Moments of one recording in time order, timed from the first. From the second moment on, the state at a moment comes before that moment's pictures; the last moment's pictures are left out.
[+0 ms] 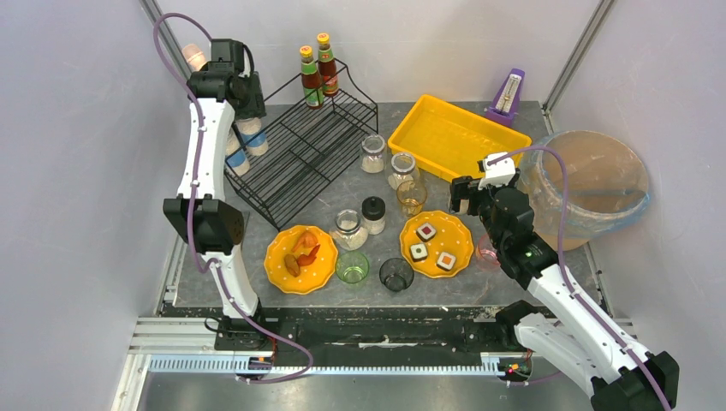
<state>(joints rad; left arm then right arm) -0.02 1.97 2.29 -1.15 -0.22 -0.16 0.45 0.79 0.61 -0.01 0.31 0.02</state>
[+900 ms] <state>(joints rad) -0.03 1.73 2.30 -1.11 -0.08 -0.17 0.45 0.80 0.61 -0.01 0.30 0.03</state>
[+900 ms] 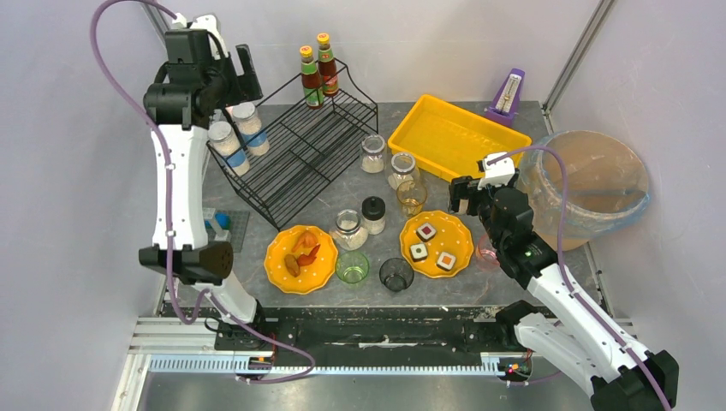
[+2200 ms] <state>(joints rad) -0.75 1.60 1.31 -0.52 -0.01 -0.14 0.45 0.80 0.68 -0.06 0.23 0.07</state>
